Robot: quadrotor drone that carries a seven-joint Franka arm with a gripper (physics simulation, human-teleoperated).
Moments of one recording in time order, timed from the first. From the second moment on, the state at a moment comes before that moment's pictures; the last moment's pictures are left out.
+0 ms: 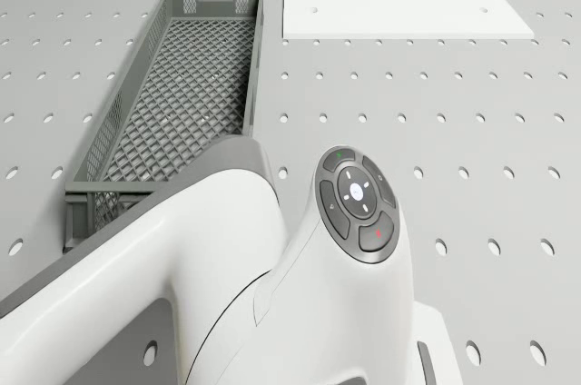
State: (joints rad) arm 1.48 -1.55 -1.18 -2.72 1.93 1.70 -0.31
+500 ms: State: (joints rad) arm 1.50 -1.52 -1.14 -2.70 1.98 1.71 -0.31
